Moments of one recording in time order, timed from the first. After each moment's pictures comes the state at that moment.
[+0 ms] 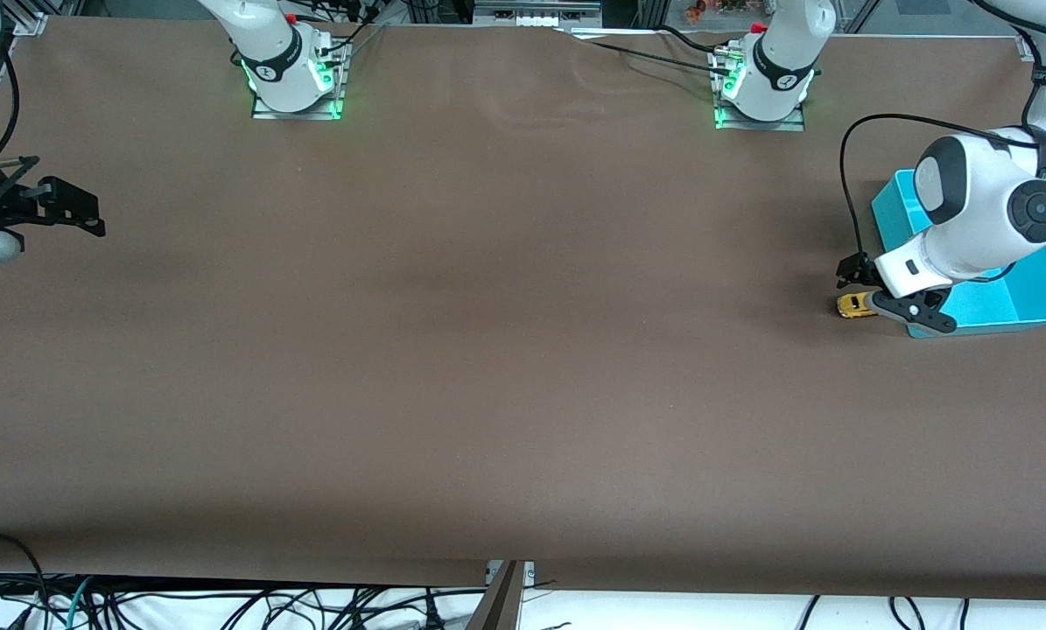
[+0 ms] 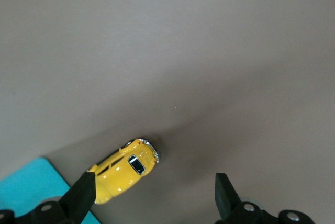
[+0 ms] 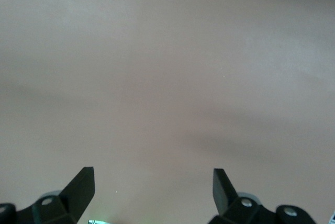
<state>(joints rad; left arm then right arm) 0.03 0.20 0.11 -2.21 0.00 2.32 0.67 -0.08 0.14 0.07 -1.45 -0.06 1.50 -0.24</state>
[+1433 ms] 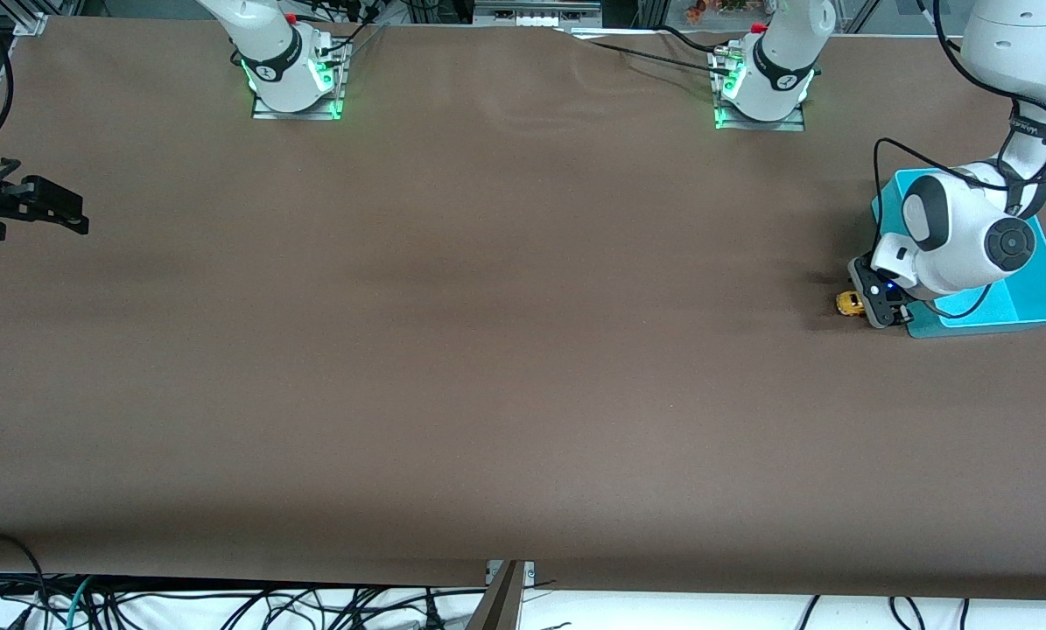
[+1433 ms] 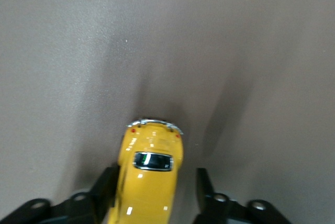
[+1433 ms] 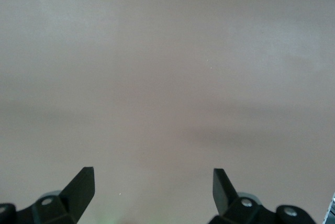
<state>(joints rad) 0.14 0.39 0.12 -2.25 0.00 2.49 1.48 -0.05 0.13 0.01 -1.45 -0.07 1.50 -0.16</state>
